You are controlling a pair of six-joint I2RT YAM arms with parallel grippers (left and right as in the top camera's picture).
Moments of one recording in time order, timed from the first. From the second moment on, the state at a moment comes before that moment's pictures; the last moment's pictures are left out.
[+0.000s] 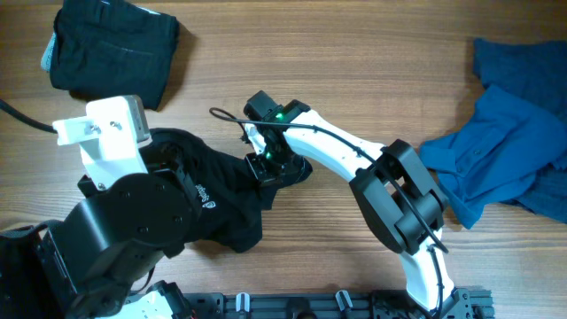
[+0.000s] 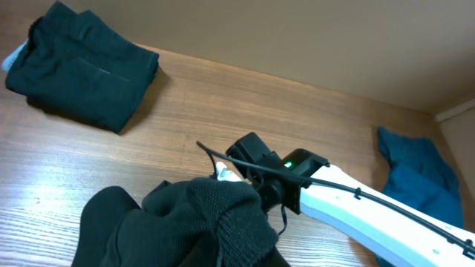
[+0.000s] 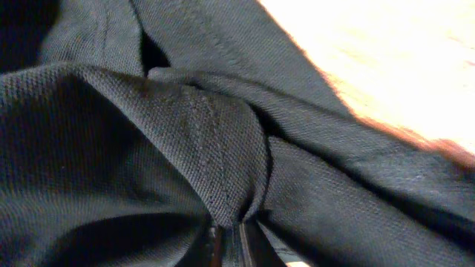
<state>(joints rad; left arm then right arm) -1.04 1.23 2.14 -1.69 -0.71 -0.92 0.72 2.17 1.55 -0.91 -0.47 0.31</state>
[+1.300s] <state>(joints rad) -1.04 1.33 2.14 -1.69 -0.77 -0.92 -0.23 1.34 1.57 -1.34 -0.22 0.33</state>
